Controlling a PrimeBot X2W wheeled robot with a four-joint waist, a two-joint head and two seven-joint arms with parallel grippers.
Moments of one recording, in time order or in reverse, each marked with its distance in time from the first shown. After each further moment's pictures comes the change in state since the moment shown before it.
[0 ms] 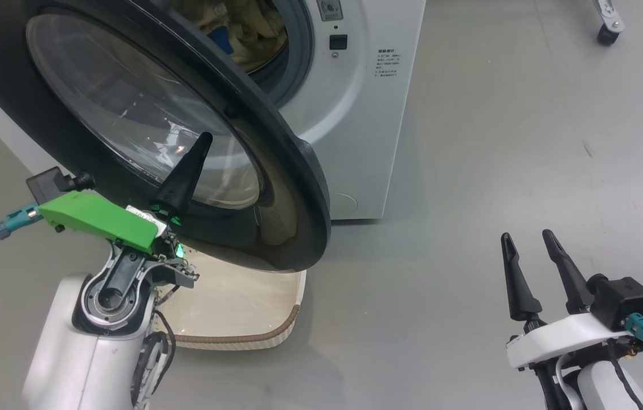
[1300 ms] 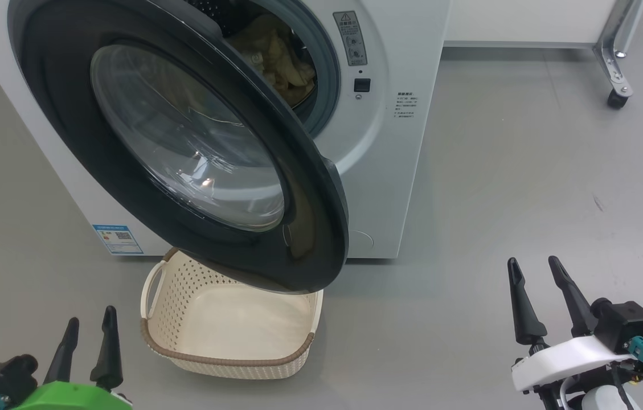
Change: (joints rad) left arm 0.386 0.237 -0.099 0.178 0.750 0.047 -0.636; right arm 0.066 0.011 -0.024 -0.001 -0.002 0.000 0.000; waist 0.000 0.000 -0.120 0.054
